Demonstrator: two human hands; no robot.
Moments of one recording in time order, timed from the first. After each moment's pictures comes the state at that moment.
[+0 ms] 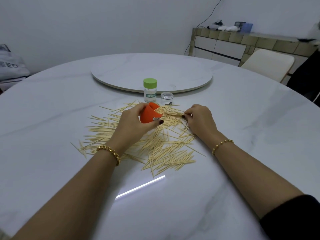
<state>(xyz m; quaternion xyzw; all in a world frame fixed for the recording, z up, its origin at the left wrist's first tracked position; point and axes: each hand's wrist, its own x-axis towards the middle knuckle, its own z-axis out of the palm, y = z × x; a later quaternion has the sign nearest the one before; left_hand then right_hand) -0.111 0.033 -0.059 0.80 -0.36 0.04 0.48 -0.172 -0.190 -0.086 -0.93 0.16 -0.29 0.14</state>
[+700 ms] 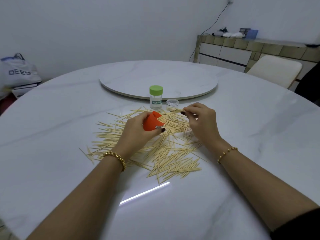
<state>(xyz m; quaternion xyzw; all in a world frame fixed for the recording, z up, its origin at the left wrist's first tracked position) -0.100 0.036 -0.067 0.81 -0.34 0.03 0.47 -0.171 -0.168 -0.071 -0.86 0.03 -0.46 0.24</state>
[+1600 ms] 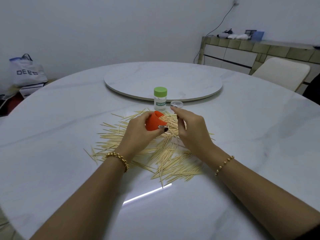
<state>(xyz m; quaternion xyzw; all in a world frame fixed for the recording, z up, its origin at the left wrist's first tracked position) -0.101 0.037 -0.063 0.81 -0.34 0.05 0.48 -0.174 -0.123 -0.065 -0.89 -0.03 -0.41 0.22</state>
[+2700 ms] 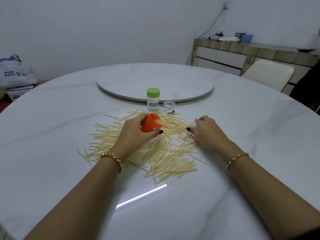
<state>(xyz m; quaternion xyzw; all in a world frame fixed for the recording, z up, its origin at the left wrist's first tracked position) -0.103 0.036 -0.064 0.82 -0.35 0.03 0.46 -0.200 -0.187 -0.068 -0.96 0.24 -0.09 0.10</state>
